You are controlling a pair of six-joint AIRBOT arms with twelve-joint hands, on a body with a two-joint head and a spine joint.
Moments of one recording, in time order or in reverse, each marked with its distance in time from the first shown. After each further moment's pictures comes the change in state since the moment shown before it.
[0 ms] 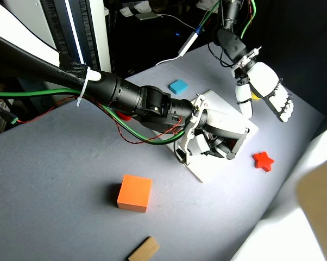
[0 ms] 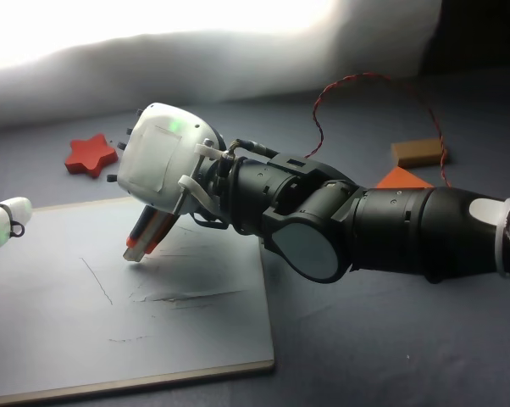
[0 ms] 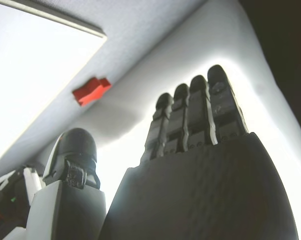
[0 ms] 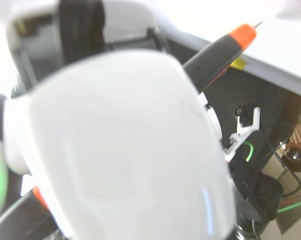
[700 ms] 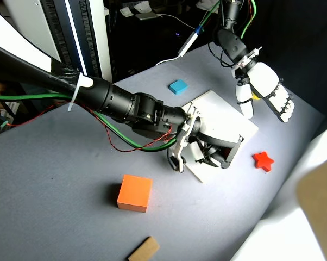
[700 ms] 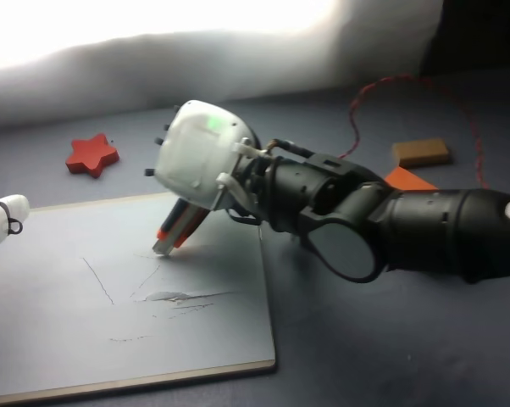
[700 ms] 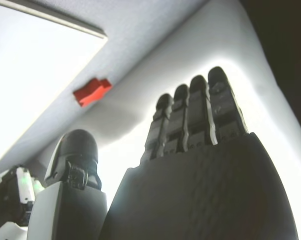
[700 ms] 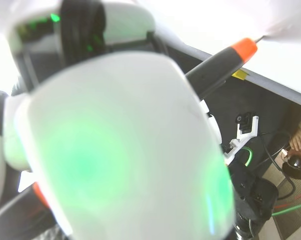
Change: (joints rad) left arm -0.001 0.000 0.006 -0.002 0.003 0.000; right arm -0.039 0.074 -0.025 0.004 -0.040 -0.005
